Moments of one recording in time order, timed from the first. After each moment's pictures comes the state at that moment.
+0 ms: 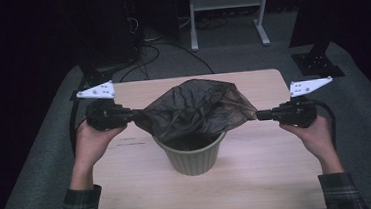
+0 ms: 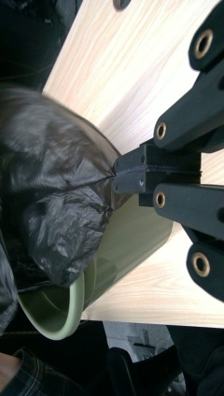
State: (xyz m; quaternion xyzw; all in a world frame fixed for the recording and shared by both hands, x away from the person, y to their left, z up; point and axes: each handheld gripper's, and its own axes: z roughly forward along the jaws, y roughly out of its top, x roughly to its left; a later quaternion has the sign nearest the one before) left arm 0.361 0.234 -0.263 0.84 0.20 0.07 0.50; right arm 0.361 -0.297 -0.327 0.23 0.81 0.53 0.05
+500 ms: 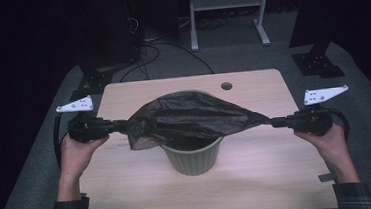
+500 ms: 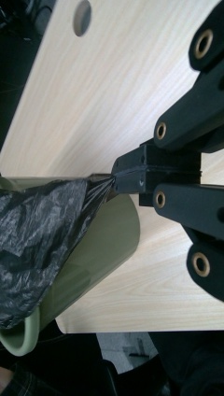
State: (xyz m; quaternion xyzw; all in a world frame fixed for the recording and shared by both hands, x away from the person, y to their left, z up) left arm 0.360 0.287 -0.303 0.82 0.27 0.06 0.51; right arm 0.345 -0.329 -0.346 0.27 0.82 0.51 0.05
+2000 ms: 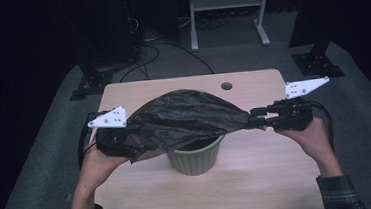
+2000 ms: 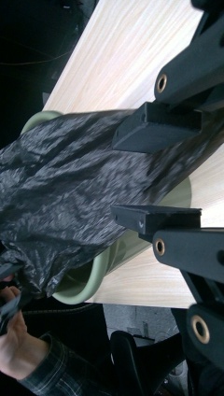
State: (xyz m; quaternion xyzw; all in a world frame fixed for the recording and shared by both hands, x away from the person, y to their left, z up) left arm 0.322 0.205 -0.292 0.87 0.13 0.07 0.48; right arm 0.348 -0.270 -0.310 0.20 0.82 0.54 0.05
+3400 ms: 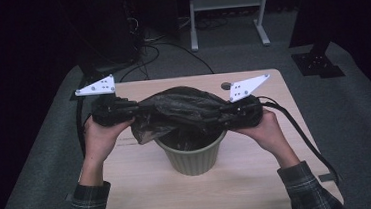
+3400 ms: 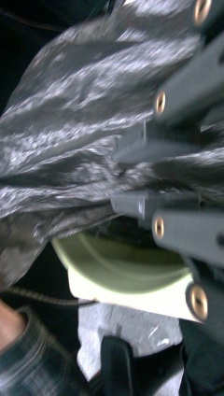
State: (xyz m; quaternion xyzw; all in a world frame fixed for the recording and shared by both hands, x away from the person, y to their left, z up) left arm 0.365 0.211 -0.254 0.80 0.17 0.07 0.57; right arm 0.360 -0.158 -0.293 0.11 0.85 0.51 0.07
